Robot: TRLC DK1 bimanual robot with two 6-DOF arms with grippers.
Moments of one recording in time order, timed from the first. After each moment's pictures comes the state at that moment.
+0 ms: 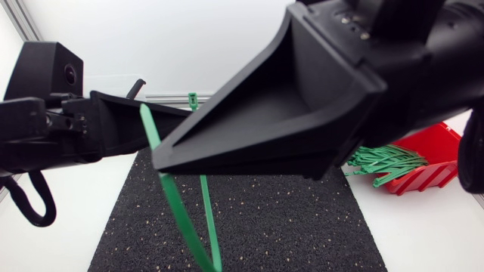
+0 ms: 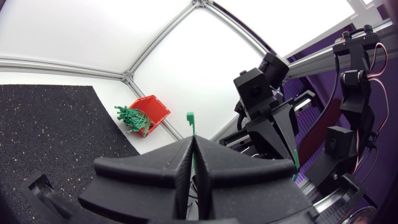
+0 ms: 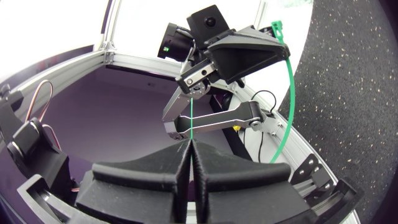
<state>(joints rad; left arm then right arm) -0.46 0.90 0.72 0.10 0.90 -0.71 0.84 1.15 1.20 -0.40 -0.98 1.08</state>
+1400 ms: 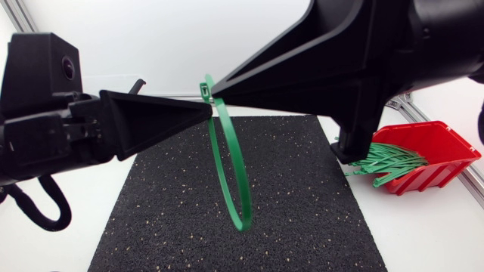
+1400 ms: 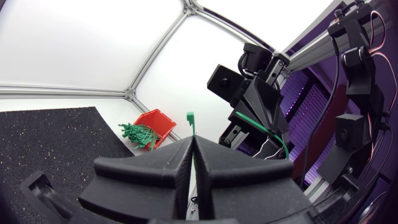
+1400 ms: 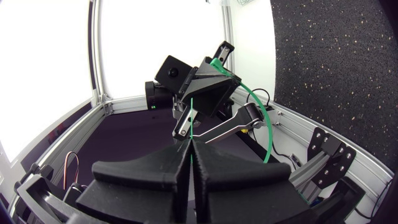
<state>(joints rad) -0.59 0.88 0.72 0.14 0.70 -0.61 0.67 1.17 1.25 -0.48 -1.01 1.35</state>
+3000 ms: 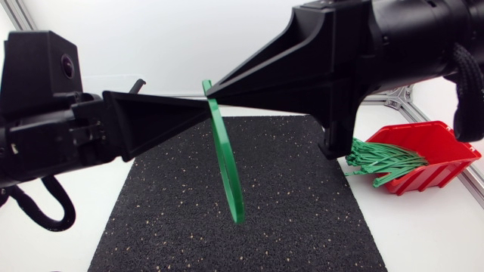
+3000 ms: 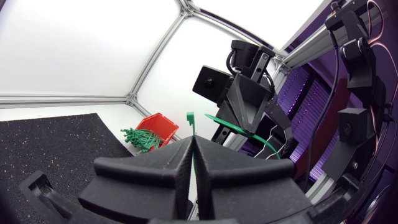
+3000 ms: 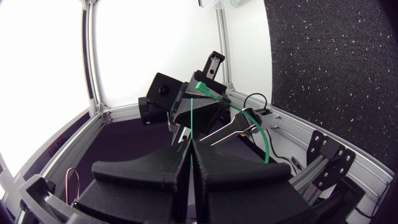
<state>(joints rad) -0.61 0.88 0.72 0.15 0.66 -0.57 0.65 1.21 1.25 -0.46 -1.01 1.36</state>
